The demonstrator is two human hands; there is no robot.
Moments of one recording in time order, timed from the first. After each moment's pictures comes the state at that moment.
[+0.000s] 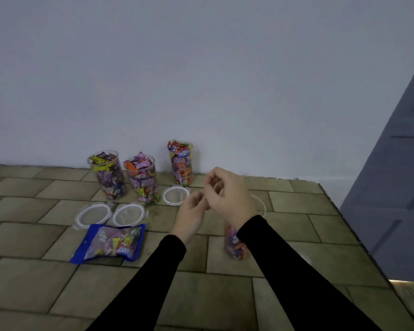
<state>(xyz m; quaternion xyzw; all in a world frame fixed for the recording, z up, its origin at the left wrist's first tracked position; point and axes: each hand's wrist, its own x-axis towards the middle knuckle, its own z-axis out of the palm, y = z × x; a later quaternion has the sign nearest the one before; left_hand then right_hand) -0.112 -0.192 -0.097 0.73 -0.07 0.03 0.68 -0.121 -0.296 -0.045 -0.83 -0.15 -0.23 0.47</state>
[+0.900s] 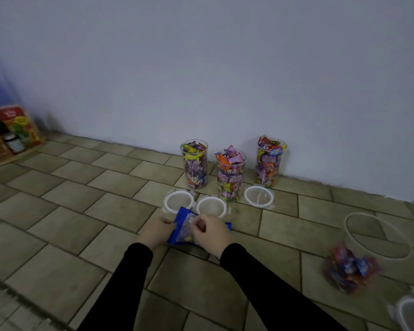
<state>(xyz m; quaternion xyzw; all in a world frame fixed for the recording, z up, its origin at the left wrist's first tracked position) -0.137 0.087 -0.144 0.87 0.29 -0.06 0.40 -0.103 -0.061 -0.166 -0.88 -0.20 0.09 0.41</state>
